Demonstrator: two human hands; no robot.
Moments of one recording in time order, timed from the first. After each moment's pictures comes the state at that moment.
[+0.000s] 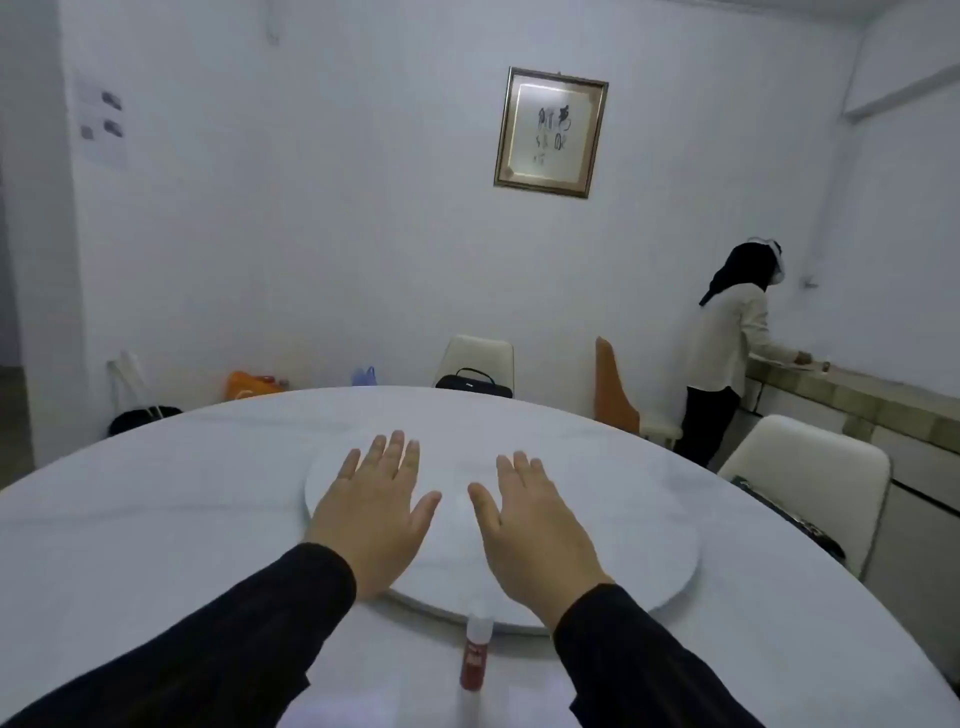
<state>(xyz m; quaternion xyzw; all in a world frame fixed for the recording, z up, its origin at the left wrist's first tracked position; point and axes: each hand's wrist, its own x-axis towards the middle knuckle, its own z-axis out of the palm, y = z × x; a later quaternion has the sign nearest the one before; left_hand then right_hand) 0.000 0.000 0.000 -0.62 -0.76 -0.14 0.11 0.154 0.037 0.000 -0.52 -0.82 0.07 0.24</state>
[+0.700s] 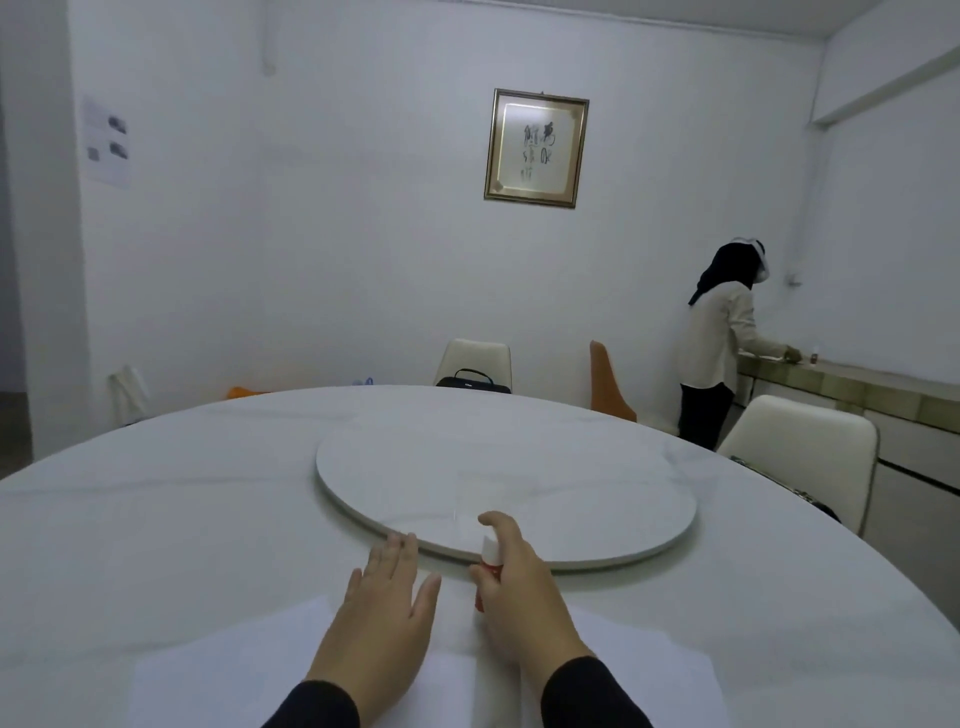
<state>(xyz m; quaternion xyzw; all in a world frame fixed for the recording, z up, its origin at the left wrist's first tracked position) 0.028 -0.065 -0.123 -0.61 -0.73 -0.27 -0.11 0.156 -0.006 -0.118 -0.49 -0.76 0.27 0.34</state>
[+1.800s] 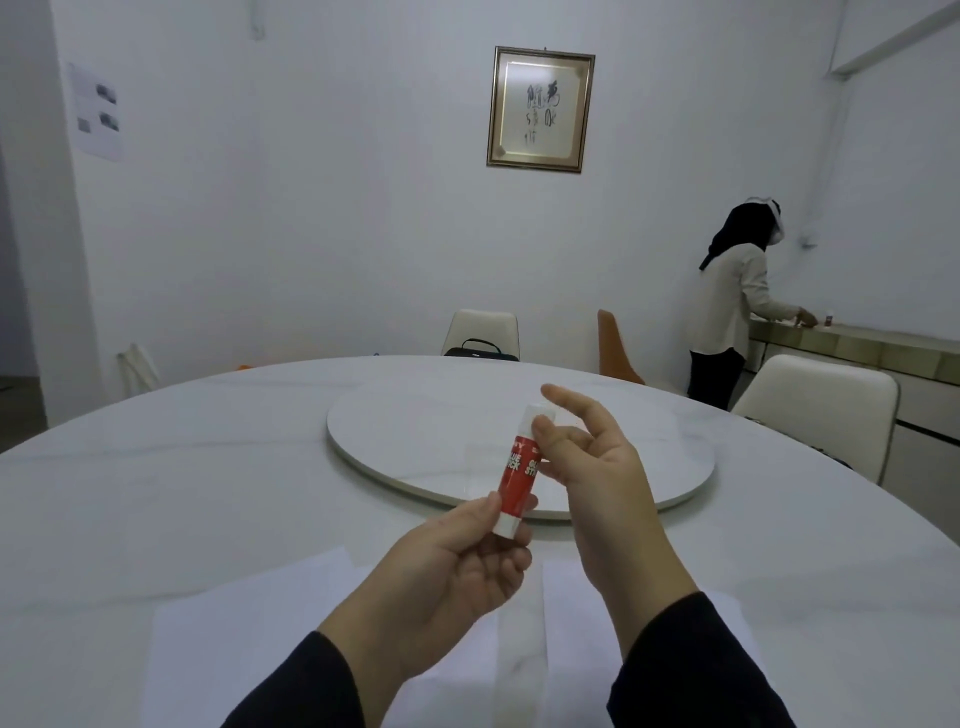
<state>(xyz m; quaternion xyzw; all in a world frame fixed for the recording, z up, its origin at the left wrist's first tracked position) 0.053 -0.089 -0.097 -0.33 -0.29 -0.58 -0.68 0.177 -0.042 -0.057 -0.30 -0.58 0.48 0.58</state>
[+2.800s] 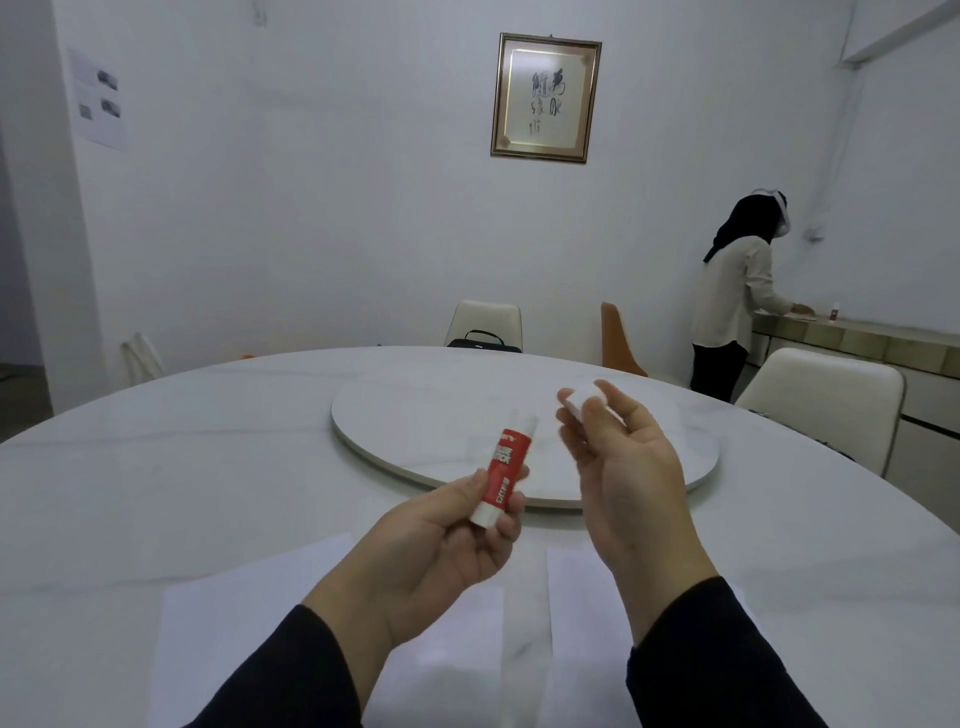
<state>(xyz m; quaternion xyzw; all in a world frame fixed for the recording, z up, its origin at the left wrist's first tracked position) 0.040 -0.091 -0.091 -0.30 -0.25 -0.58 -0.72 0.183 -0.033 -0.059 -0.22 -0.42 0.58 0.67</state>
